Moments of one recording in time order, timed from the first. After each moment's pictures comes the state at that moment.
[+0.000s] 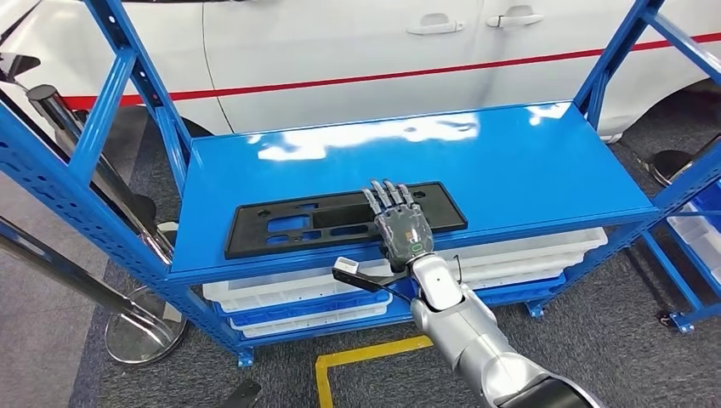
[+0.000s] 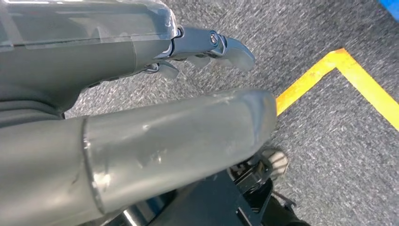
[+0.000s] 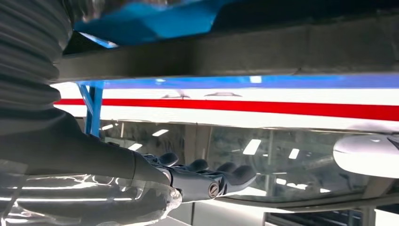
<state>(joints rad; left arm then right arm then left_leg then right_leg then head) -0.21 -0.15 0.81 -0.21 -1.28 -0.12 -0.28 -0.66 0.19 0.36 -0.59 1.45 -0.70 0.01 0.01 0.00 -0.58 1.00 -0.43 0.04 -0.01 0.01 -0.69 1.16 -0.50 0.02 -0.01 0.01</state>
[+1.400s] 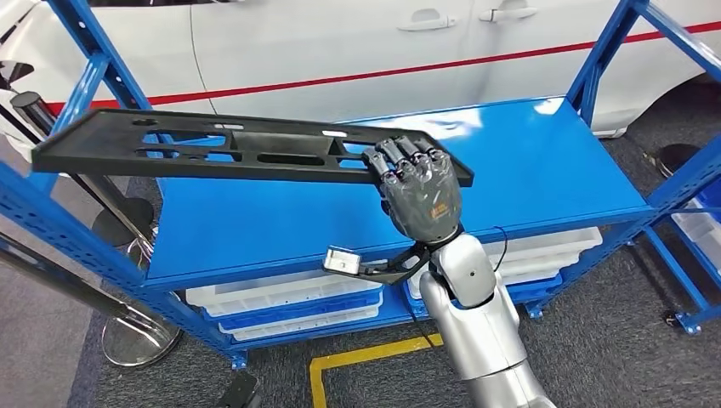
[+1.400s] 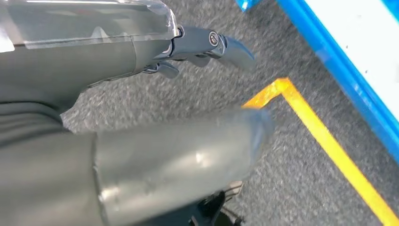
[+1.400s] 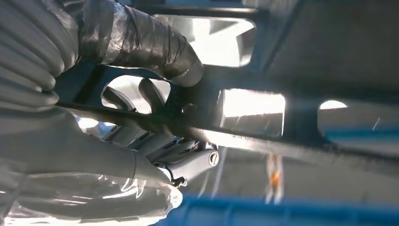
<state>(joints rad) -0.20 -0.17 0.80 -0.21 -1.19 0.01 -0.44 -0.47 0.22 0.27 -1.50 1.52 -0.70 -0.27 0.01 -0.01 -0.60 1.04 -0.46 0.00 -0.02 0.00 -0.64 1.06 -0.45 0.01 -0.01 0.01</state>
